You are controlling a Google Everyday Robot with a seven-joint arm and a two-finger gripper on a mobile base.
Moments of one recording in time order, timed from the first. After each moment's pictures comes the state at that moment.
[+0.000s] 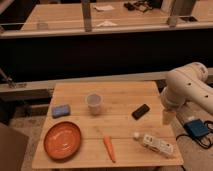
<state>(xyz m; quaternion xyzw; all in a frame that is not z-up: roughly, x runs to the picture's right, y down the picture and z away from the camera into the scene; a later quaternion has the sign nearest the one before) 0.286 0.109 0.684 -0.28 0.02 0.02 0.96</state>
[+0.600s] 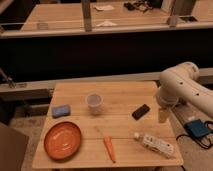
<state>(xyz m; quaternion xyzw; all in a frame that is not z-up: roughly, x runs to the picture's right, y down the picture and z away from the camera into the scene) 0.262 0.099 0.716 -0.28 0.02 0.00 0.96</state>
